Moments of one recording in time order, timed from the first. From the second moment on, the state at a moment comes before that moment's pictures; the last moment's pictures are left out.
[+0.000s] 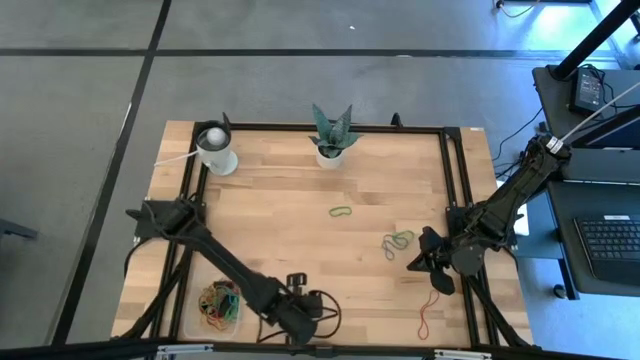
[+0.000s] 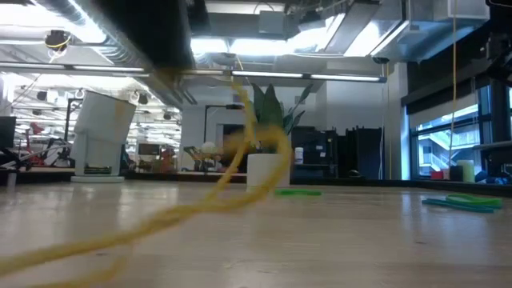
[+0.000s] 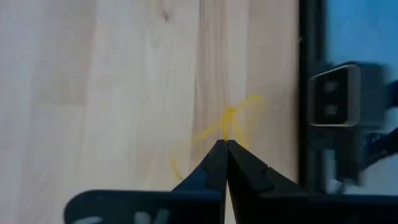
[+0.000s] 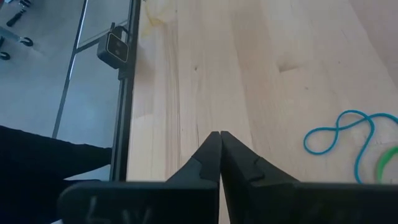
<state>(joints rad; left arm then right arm) -0.64 2.08 1.67 -0.71 -0.23 -0.68 0.84 0.89 0.53 -0.39 0.36 0.93</state>
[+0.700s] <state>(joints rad) -0.88 1.77 1.67 -1.11 -0.41 -1.10 0.84 0.89 0.53 -0.34 0.37 0.93</state>
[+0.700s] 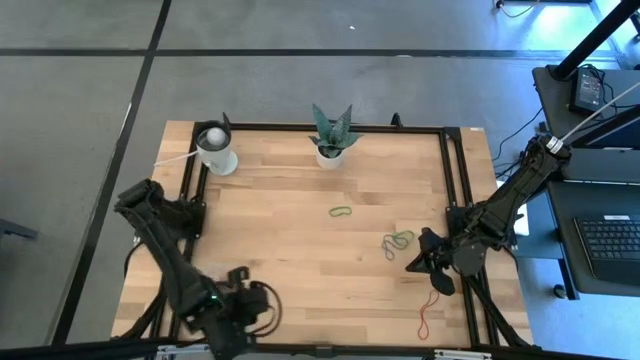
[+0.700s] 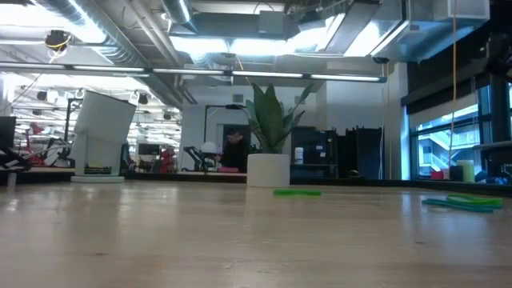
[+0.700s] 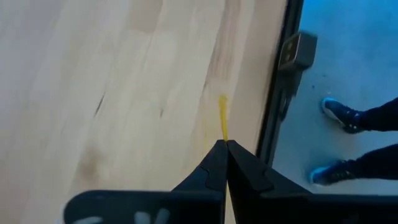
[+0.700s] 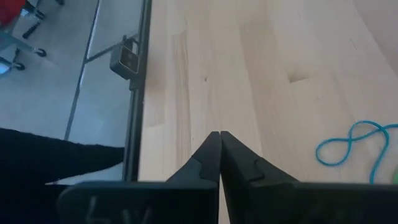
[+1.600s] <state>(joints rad) -1.20 1.70 1.46 -1.43 -0.43 -1.62 0.83 0.94 0.53 -0.11 0.73 1.17</state>
